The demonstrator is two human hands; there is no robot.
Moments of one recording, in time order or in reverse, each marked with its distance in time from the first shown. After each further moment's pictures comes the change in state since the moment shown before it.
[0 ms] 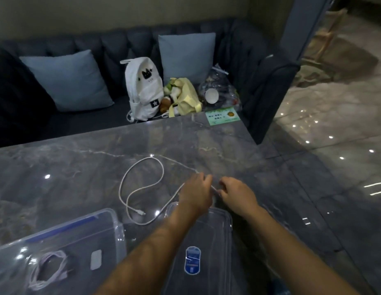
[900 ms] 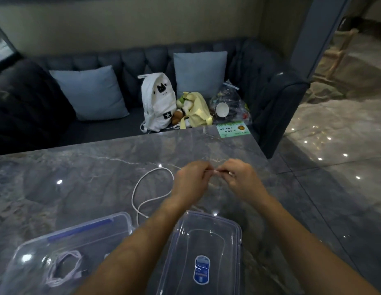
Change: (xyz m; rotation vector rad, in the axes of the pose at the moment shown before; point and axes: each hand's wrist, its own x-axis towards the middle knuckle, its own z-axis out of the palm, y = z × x) left_hand -0.008 -0.014 -0.088 -0.324 0.370 -0.035; right_hand 0.011 -0.050 -0.064 0.248 0.285 -0.440
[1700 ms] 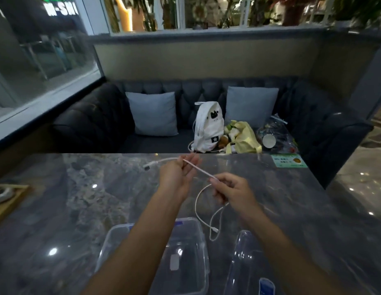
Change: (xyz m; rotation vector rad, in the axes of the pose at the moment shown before) left_hand -0.049 -0.064 -0.186 -1.584 0.523 -0.814; right_hand 0.027 -0.177 0.084 0.934 -0.141 0.189
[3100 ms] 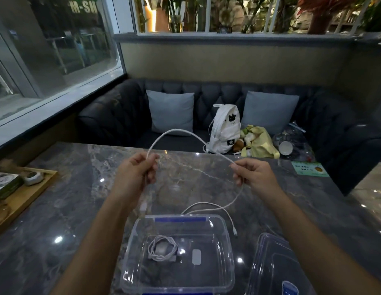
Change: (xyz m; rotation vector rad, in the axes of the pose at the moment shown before) left_hand -0.019 0.095 -0.138 0.444 -0.159 0.432; right_hand 0.028 -0.022 0.024 -0.110 -0.024 -0.053
